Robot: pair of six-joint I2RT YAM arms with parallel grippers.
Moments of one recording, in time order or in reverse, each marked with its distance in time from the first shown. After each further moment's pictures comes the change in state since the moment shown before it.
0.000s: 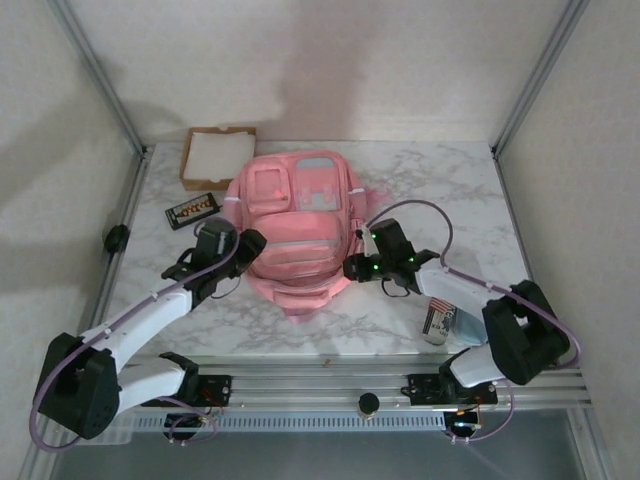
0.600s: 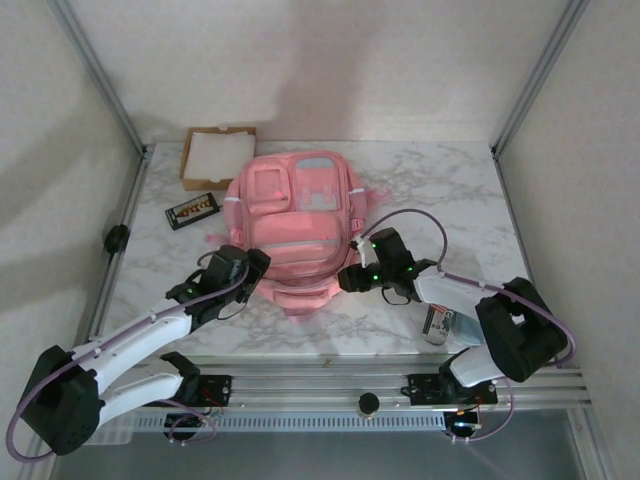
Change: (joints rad) left arm -0.171 -0.118 -0.113 -0.076 -0.168 -0.282; right arm 0.016 0.054 -0.065 0.140 -0.085 -0.114
